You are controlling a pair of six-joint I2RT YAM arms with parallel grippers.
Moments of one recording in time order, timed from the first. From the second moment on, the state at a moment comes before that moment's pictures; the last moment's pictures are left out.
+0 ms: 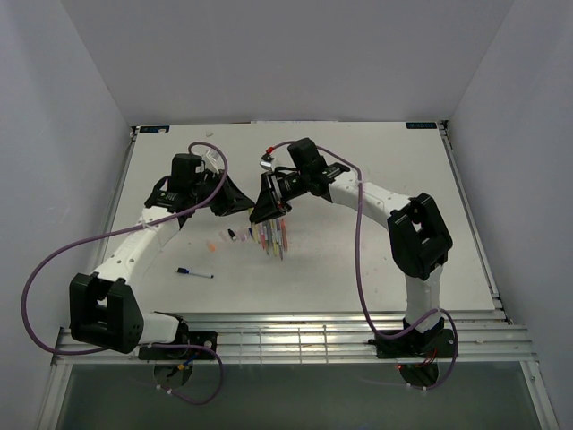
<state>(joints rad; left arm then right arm) -0.24 1.33 1.03 -0.40 0.54 -0.71 0.70 1.96 1.54 -0.26 -1.03 0.72</state>
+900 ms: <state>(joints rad) -0.20 1.67 1.59 -0.88 0.25 -0.70 0.80 1.95 1.71 -0.68 -0.48 0.28</state>
